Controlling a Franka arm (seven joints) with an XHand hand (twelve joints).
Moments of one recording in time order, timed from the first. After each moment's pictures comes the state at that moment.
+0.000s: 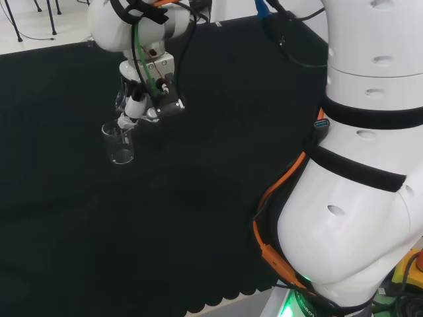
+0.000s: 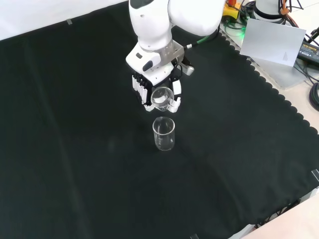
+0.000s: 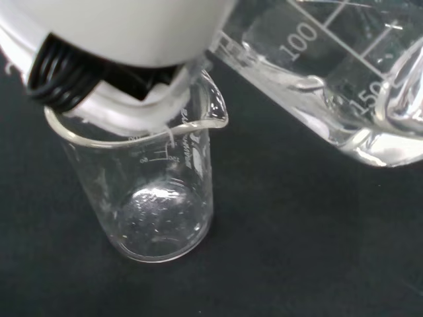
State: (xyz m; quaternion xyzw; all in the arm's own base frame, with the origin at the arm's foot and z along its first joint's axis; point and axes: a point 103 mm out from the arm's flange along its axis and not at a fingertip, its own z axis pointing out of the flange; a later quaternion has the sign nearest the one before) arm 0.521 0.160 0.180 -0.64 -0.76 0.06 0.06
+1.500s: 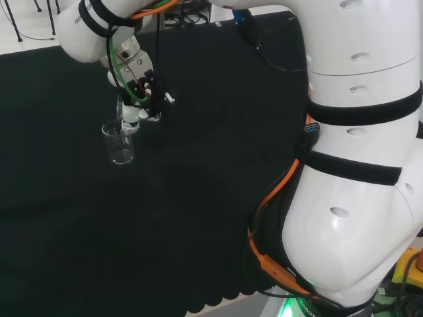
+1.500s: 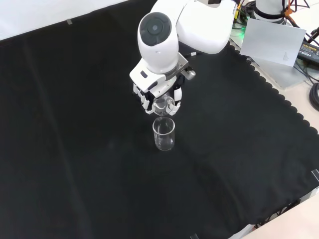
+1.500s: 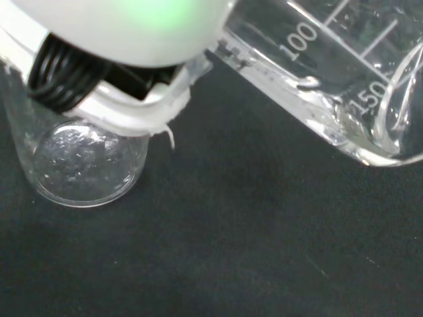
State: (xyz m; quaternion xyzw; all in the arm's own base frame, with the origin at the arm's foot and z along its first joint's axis) arm 0.525 0.173 0.181 -0.63 -0.75 0.20 -0.02
